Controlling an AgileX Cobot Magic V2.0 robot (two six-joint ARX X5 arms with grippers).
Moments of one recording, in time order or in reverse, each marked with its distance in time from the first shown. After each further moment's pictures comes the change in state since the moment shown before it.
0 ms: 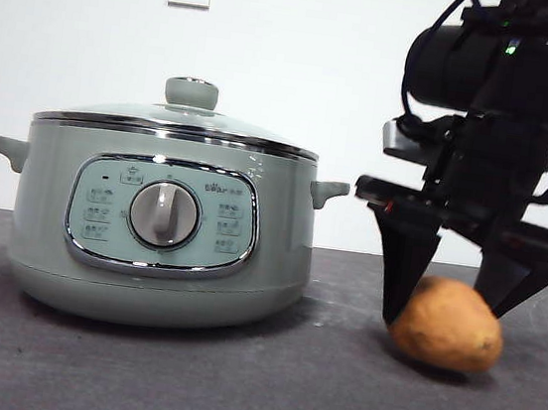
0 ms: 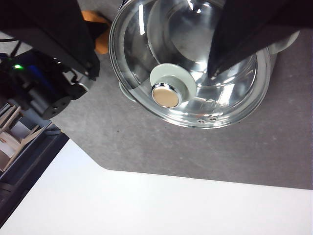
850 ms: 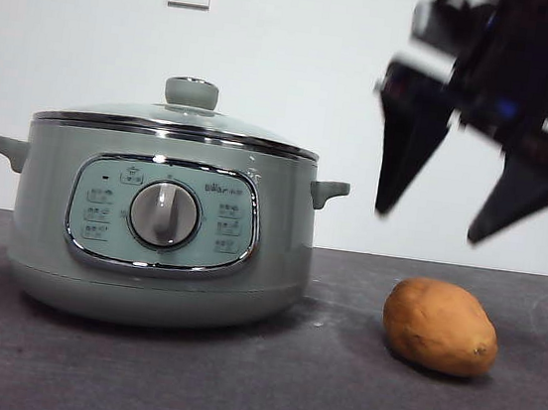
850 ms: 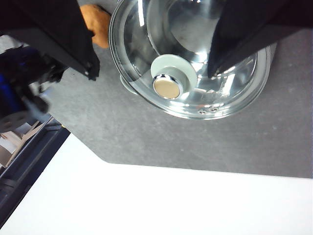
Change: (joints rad) left arm 0.000 -0.005 0.000 0.035 0.000 -0.001; right arm 0.000 -0.187 0.000 0.012 -0.002 -0.082
